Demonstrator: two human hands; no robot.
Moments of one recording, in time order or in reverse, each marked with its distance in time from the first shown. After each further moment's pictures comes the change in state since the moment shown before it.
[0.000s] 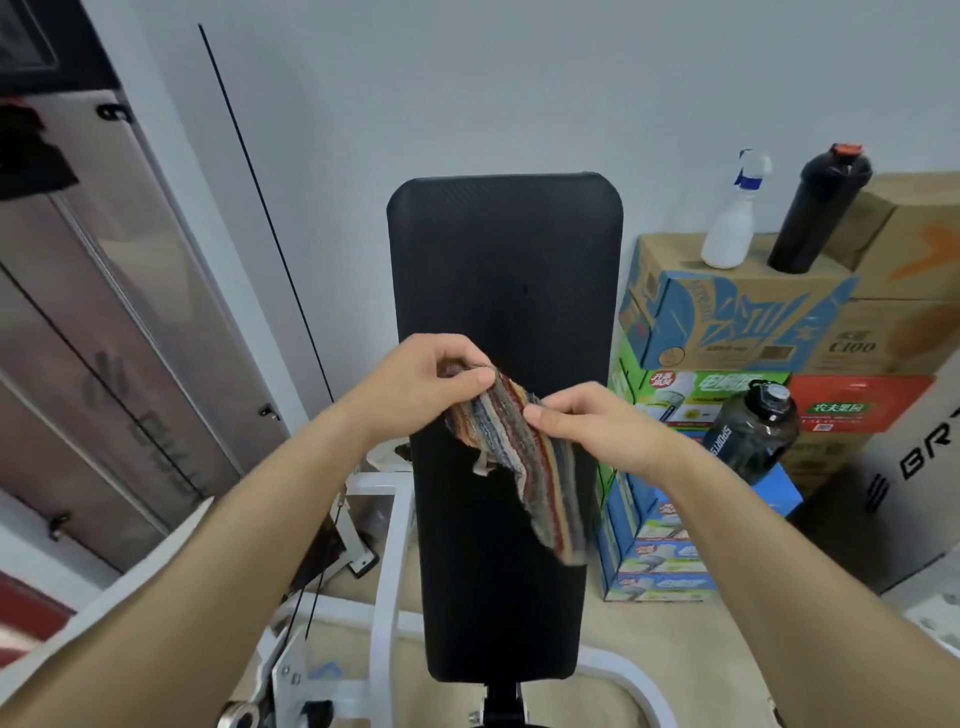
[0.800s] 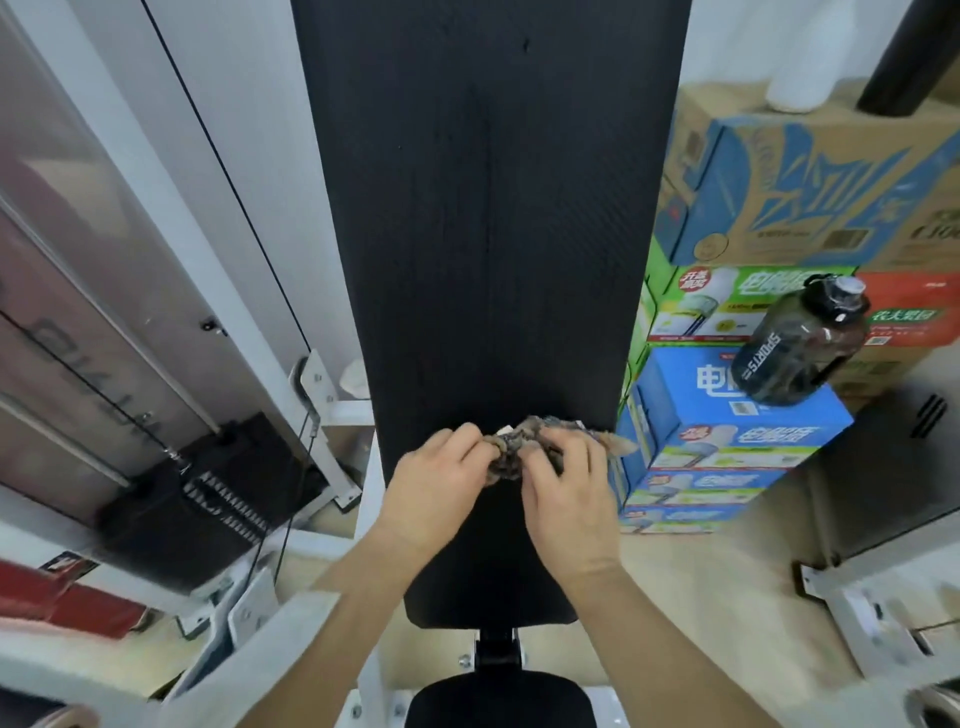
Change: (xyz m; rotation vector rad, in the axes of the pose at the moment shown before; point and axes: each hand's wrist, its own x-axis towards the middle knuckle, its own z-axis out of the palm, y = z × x) left_hand -0.021 -0.255 0.203 0.873 0.287 0.333; right_hand 0.026 0.269 0.150 -0.948 0.841 -0.206
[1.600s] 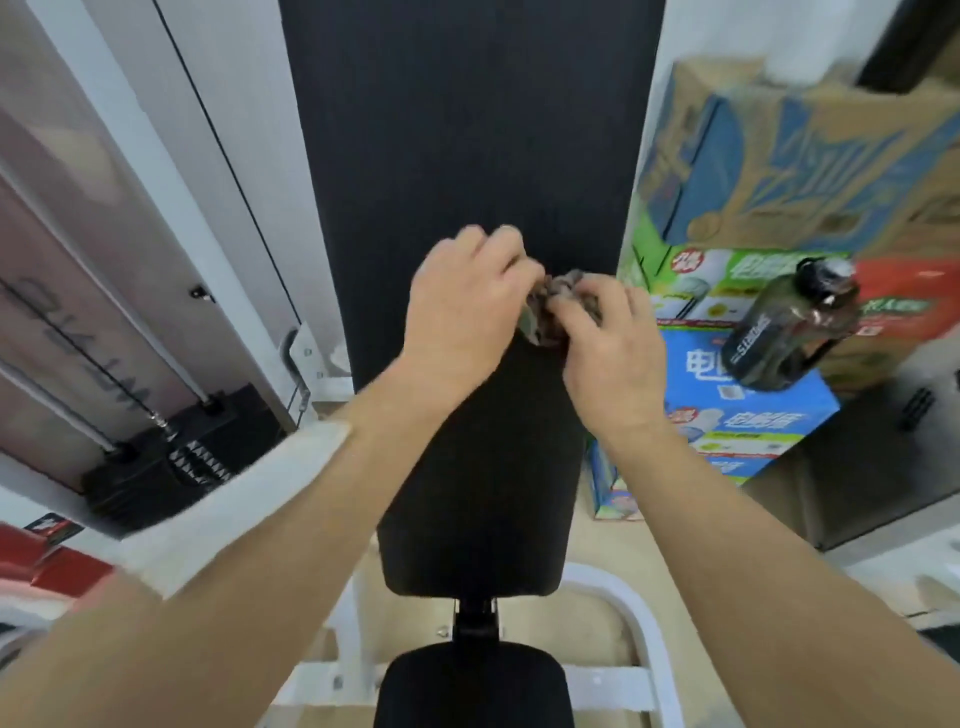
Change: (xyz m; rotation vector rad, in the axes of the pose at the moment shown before) left_hand 0.115 0.033 -0.070 0.215 0.186 0.036; right_hand 0.091 0.048 -0.054 -0.058 0.242 -0.157
